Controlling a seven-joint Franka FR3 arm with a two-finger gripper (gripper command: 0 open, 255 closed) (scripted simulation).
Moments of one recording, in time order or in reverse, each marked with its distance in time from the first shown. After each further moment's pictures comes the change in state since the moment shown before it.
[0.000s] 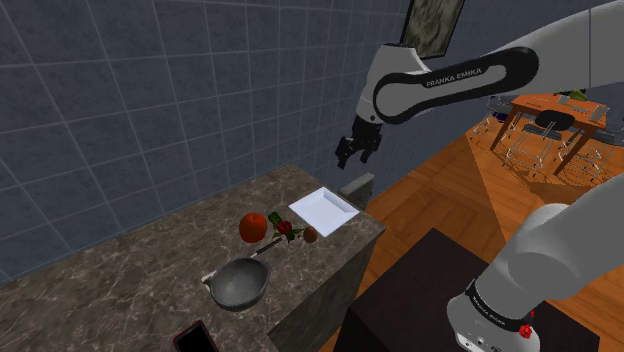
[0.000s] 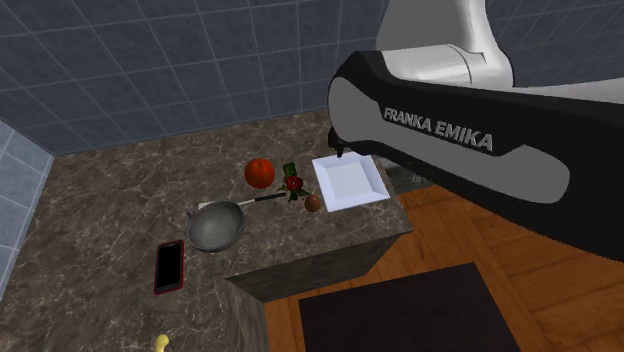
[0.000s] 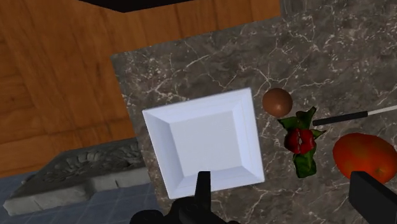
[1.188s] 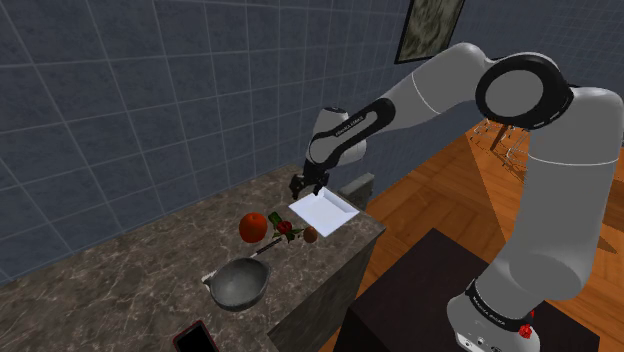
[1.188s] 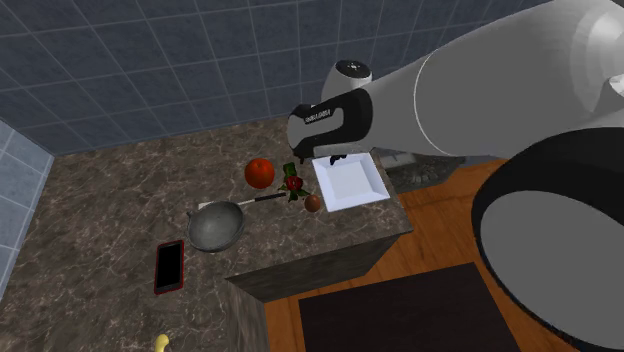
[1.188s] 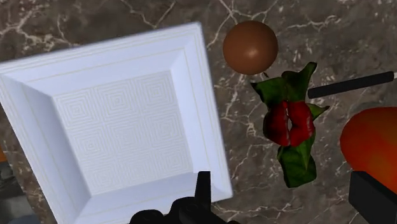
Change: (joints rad) arm 0.031 0.680 0.040 0.304 0.114 0.366 -0.064
